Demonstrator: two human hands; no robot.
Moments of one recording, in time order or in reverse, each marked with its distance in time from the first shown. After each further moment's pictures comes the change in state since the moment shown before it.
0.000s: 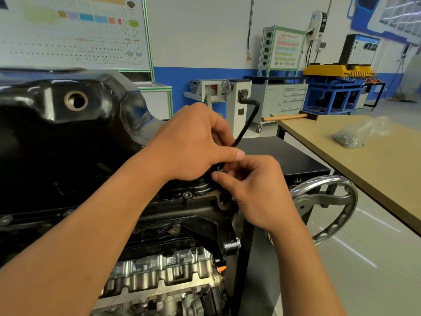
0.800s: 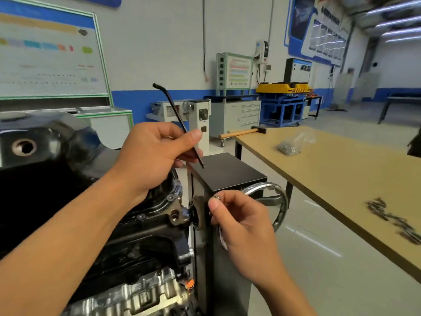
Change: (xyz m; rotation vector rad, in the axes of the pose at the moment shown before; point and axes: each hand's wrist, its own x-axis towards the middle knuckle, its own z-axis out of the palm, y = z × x) left_hand -0.001 0.044 0.007 -0.705 0.140 -0.133; right_hand -0.076 -0.017 -0.037 0.275 0.186 0.060
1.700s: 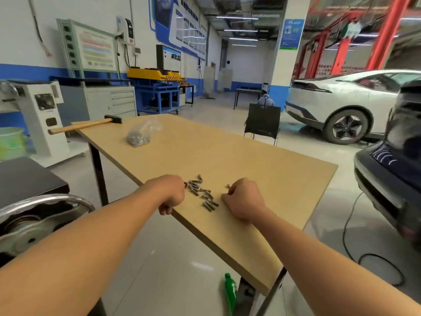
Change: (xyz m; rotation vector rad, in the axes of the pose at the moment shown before) left_hand 0.046 -0.054 0.406 1.014 -1.037 -0.104; right_hand -0.020 0.051 -0.387 -1.145 0.471 0.731
